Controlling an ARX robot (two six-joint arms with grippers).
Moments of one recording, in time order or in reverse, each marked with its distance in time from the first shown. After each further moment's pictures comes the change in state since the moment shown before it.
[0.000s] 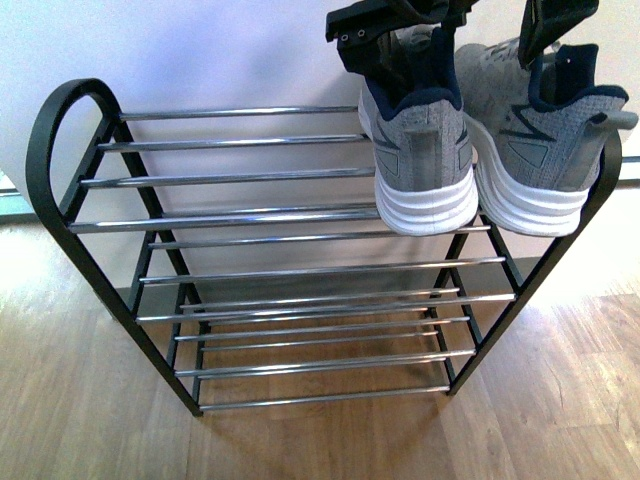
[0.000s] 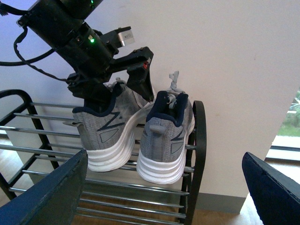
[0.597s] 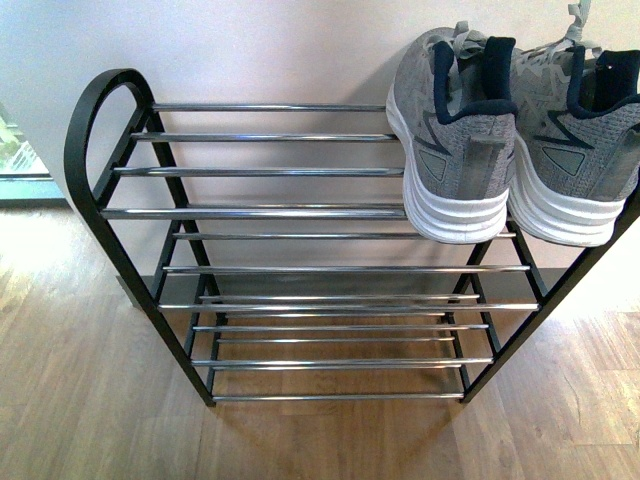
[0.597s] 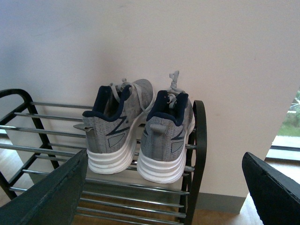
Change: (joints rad) left arm 0.087 -0.777 -0.783 0.449 -0.313 0.068; right arm 0.000 0.000 0.000 0.000 0.000 0.000
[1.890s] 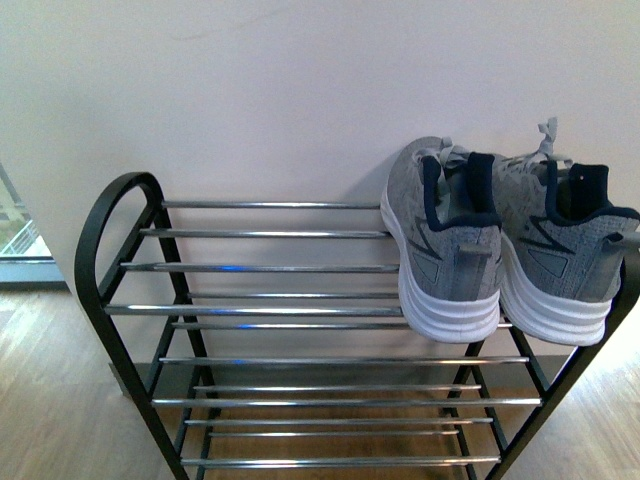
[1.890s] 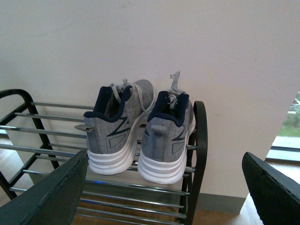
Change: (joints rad) left arm 0.597 -1.122 -1.369 0.672 0.161 0.388; right arm 0.000 0.000 0.000 0.000 0.000 0.000
